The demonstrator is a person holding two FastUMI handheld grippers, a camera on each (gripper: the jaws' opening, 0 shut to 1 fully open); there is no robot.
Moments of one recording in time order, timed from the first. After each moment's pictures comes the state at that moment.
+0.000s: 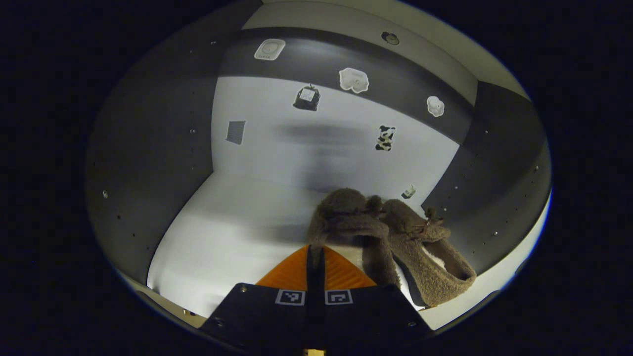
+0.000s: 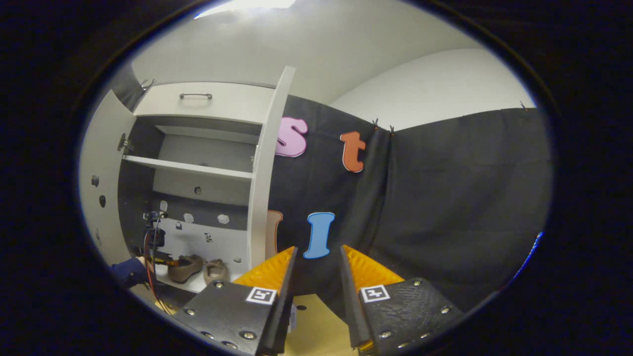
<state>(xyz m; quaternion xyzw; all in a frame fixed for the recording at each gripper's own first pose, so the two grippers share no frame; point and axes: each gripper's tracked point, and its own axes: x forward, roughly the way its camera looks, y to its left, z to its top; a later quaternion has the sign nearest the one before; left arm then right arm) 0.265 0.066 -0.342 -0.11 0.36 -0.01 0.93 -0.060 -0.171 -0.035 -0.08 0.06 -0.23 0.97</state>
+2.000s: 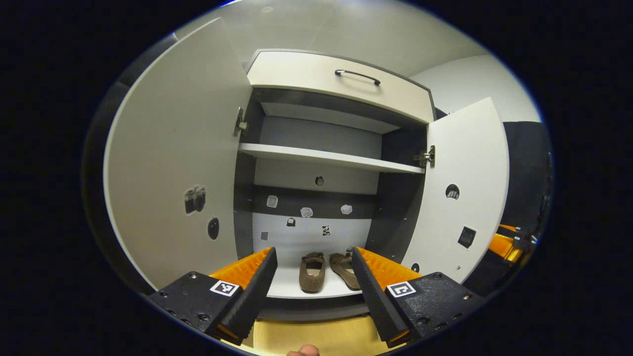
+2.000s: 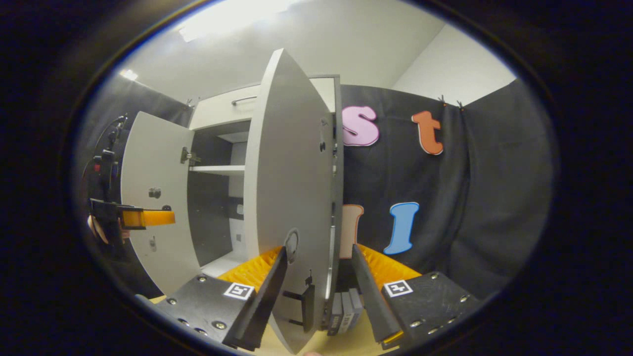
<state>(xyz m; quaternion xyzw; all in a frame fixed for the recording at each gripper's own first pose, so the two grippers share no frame) 0.025 0.062 -0.012 -0.05 0.09 -0.04 0.99 -0.008 -0.090 -0.063 0.00 0.08 0.03 1.00</state>
